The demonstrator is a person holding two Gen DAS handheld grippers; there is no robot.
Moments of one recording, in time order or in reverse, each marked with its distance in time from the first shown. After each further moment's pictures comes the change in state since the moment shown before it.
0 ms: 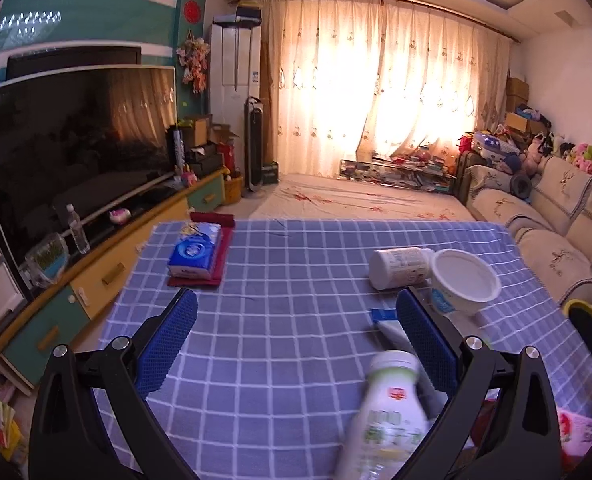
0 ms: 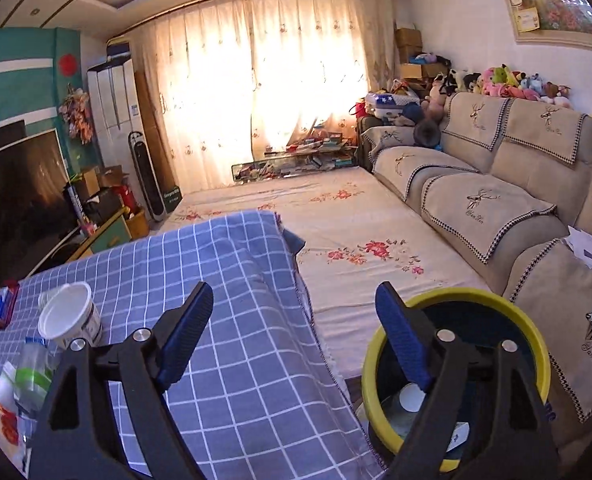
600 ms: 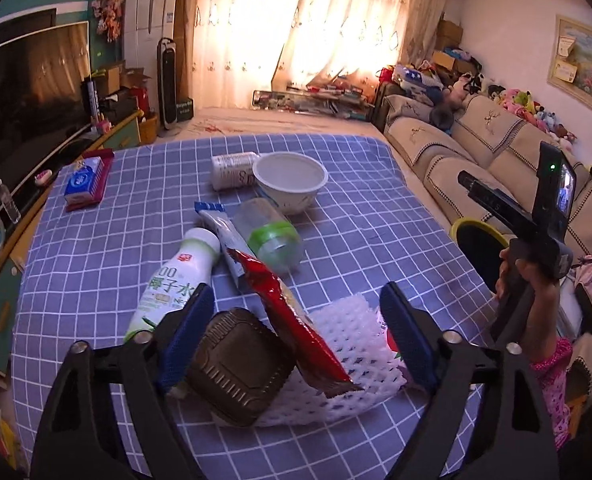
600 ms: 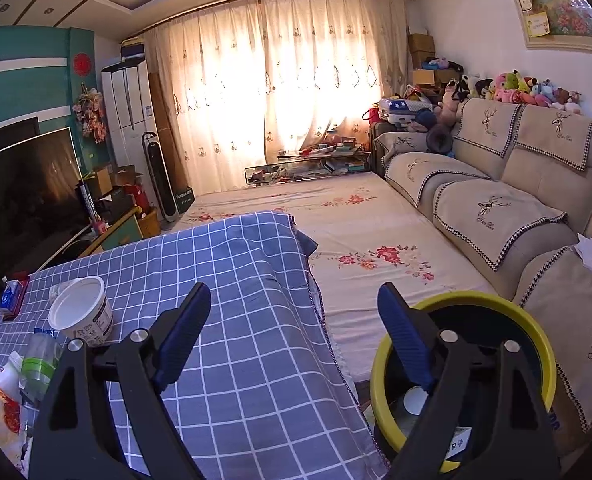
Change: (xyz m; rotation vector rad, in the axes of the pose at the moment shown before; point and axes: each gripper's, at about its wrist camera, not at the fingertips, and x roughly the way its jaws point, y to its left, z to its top) left arm -0.074 -0.119 -0.046 0.103 0.271 -0.252; right arm -0.010 0.008 -0.001 -0.015 -0.026 0.049
